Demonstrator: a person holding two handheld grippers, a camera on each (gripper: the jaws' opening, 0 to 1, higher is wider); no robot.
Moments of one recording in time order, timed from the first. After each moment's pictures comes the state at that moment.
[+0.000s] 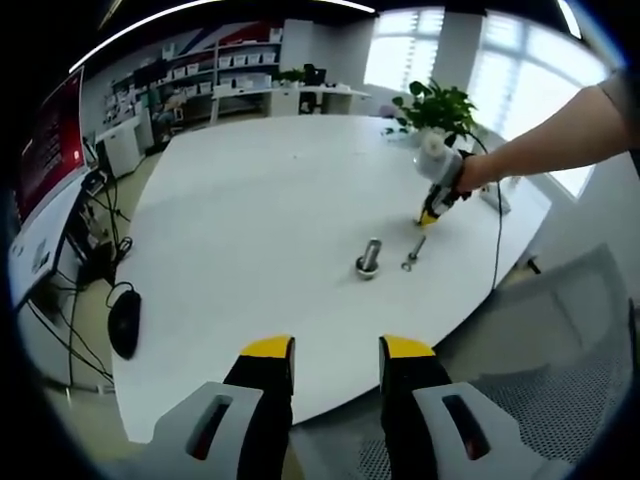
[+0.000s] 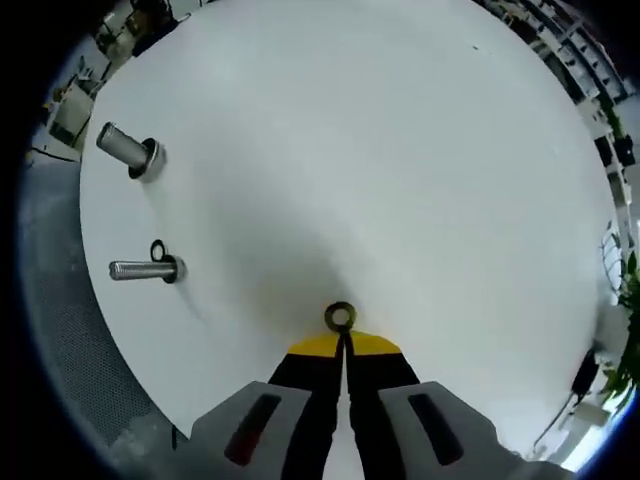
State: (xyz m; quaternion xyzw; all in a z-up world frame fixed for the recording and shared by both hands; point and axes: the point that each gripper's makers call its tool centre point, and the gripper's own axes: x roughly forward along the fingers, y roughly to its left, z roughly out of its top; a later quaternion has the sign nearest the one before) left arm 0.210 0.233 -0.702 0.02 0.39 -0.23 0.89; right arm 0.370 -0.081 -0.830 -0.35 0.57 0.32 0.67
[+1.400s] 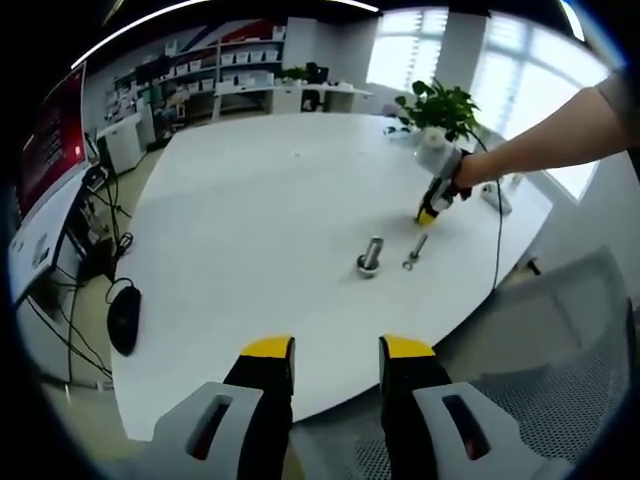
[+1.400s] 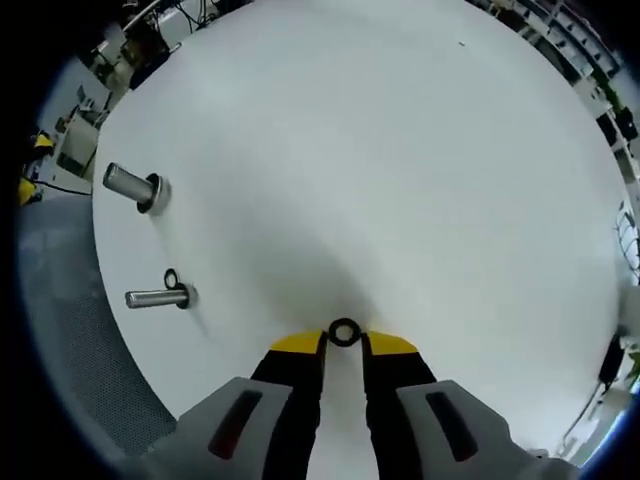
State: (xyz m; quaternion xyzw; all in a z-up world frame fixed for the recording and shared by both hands) left arm 0.209 0.234 -0.704 0.02 0.40 -0.23 0.89; right arm 0.378 -0.070 -0.830 -0.28 0.59 0.32 0.69
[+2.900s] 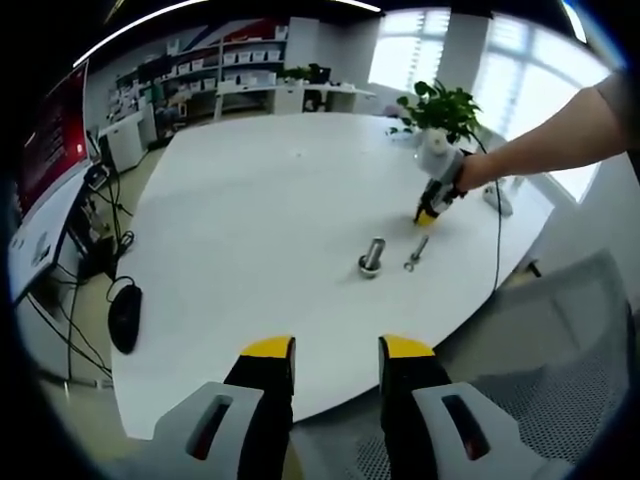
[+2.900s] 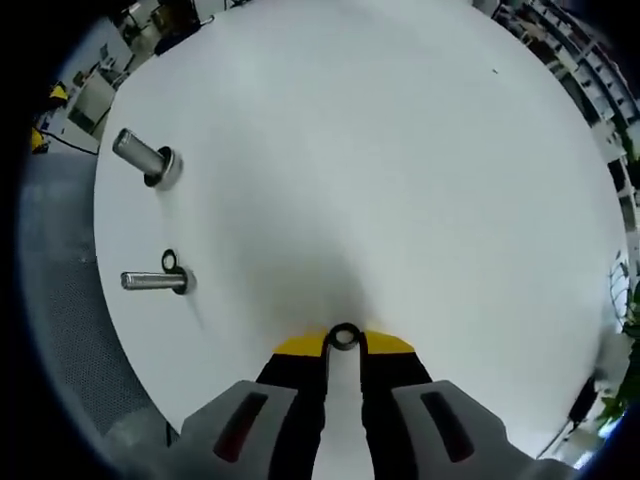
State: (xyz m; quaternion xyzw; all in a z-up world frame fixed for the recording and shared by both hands) left arm 0.210 0.235 -0.703 0.01 0.40 -0.22 0.89; right arm 0.379 -0.064 -0.831 -0.36 0.54 0.36 0.67
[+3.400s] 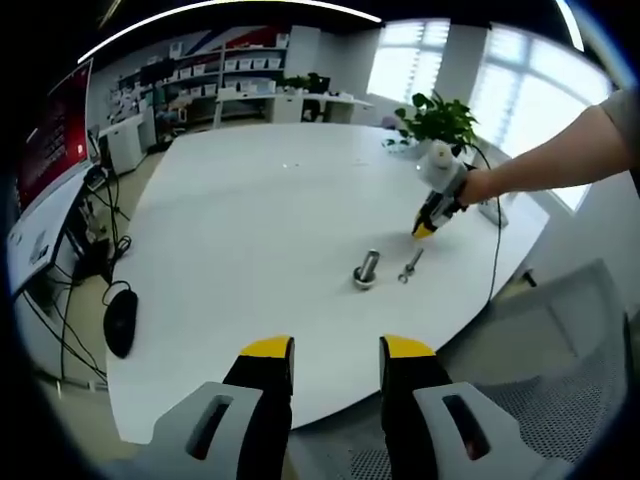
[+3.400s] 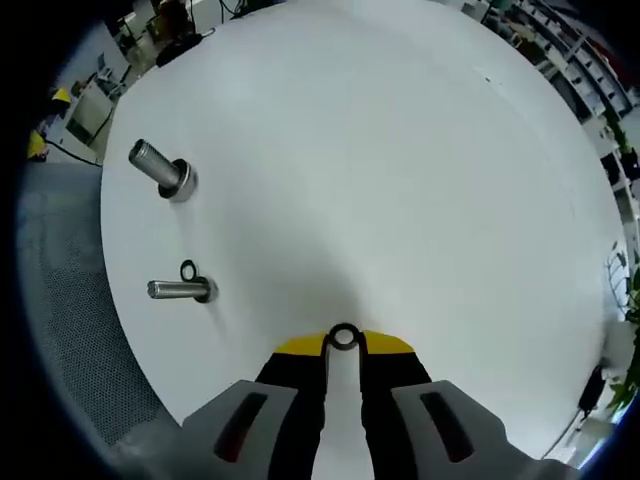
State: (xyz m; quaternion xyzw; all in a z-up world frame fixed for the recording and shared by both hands) left arm 0.213 0.231 -0.697 0.00 0.38 -0.23 0.90; right arm 0.368 -0.056 -0.819 -0.32 0.54 0.36 0.69
